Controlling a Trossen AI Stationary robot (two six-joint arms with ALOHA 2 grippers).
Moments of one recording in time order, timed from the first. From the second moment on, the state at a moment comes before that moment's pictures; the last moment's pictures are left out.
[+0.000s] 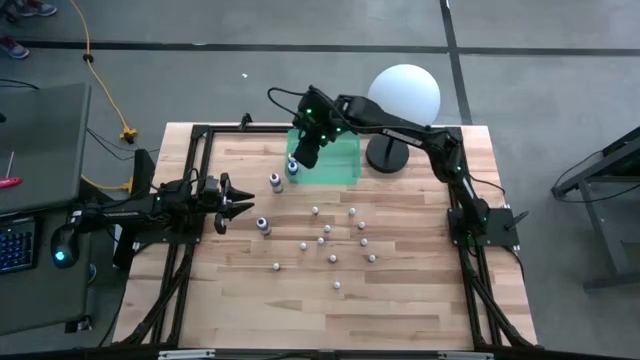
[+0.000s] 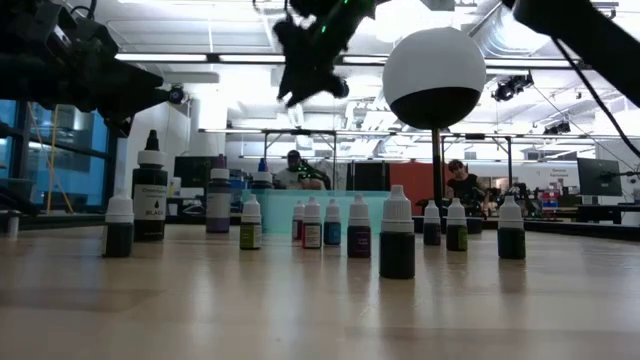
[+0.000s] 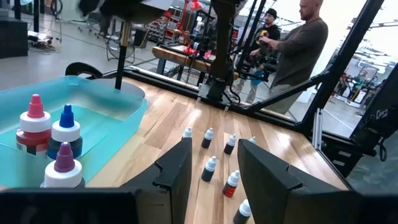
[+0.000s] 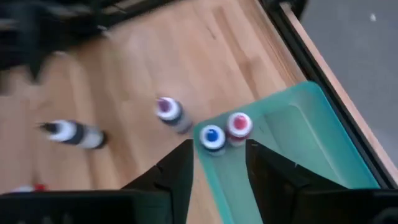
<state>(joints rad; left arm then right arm) 0.07 0.01 0.02 0.00 -0.03 -0.29 -0.35 2.17 2.31 -1.00 -0.12 0.10</state>
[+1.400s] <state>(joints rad) 0.07 0.01 0.02 0.00 -0.03 -0.29 -0.01 1.19 2.07 -1.16 0.16 0.09</state>
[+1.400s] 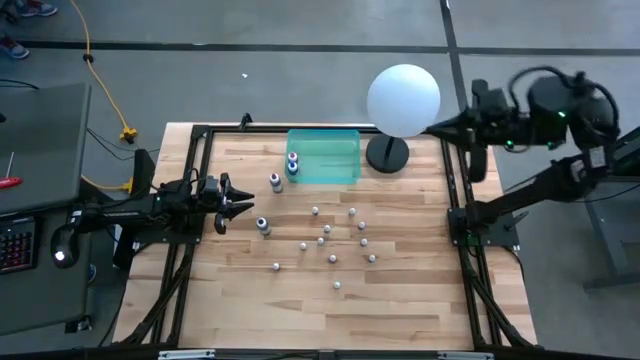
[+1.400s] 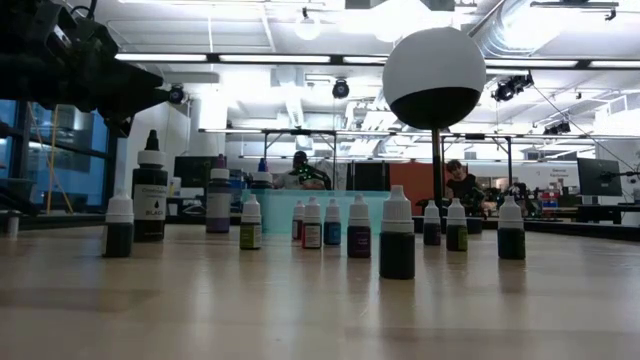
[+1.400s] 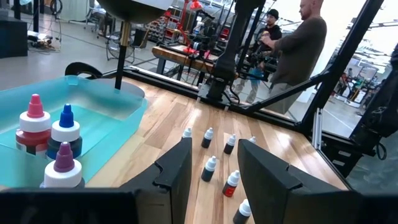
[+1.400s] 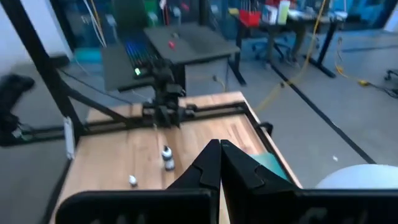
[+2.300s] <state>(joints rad) 0.07 0.01 0.02 0.00 -0.03 -0.29 -0.04 0.24 0.30 0.32 -0.11 0.34</state>
